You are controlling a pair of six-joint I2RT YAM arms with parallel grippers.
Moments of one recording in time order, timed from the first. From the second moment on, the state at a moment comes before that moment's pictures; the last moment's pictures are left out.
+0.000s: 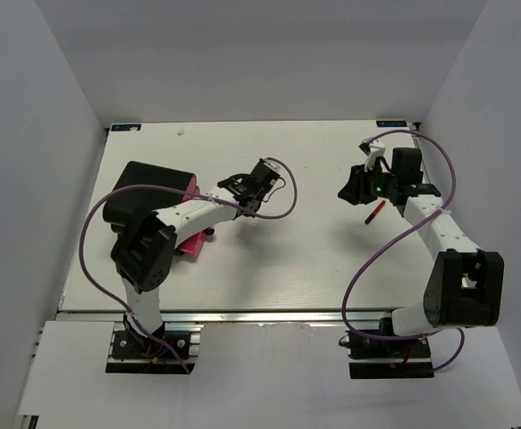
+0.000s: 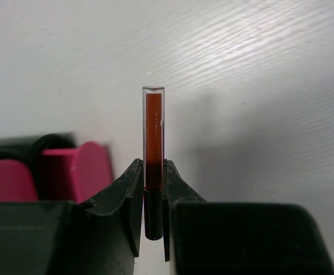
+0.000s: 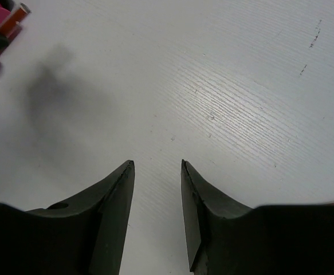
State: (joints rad) left arm -0.74 1.91 1.43 -0.53 -0.48 -0.06; right arm 0.04 1.43 1.02 -0.30 -0.64 -0.16
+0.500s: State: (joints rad) left arm -0.64 1.75 1.20 -0.59 -0.75 -0.14; right arm 0.04 1.43 1.02 -0.30 -0.64 -0.16
